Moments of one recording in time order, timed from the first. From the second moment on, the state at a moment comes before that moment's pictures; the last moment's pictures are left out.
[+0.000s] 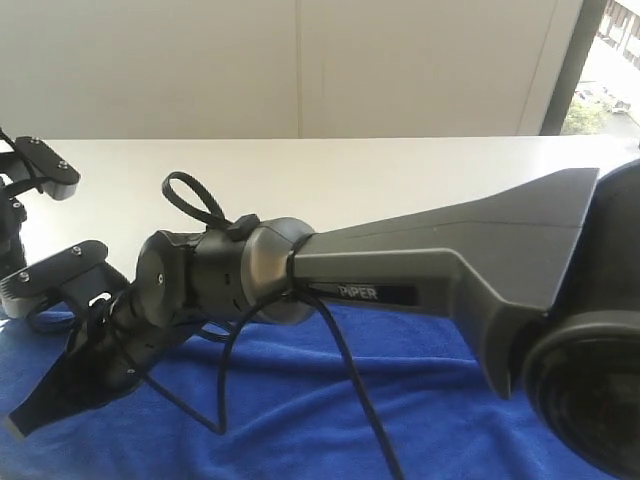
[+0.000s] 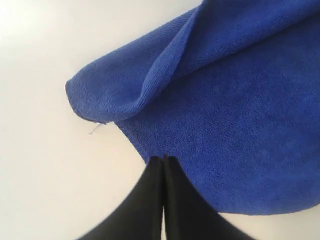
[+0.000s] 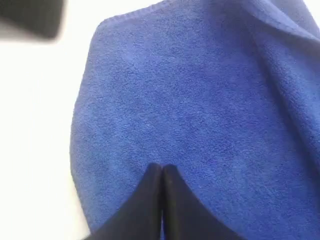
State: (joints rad) left arm -0.20 1.59 -1.13 0.14 1.01 0.48; right arm 0.88 2.19 -1.57 0.60 0.45 -0.47
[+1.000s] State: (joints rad) left arm -0.04 1.76 -1.13 -0.34 1.01 0.75; right arm 0.89 2.23 -1.56 0.43 0.66 -0.41
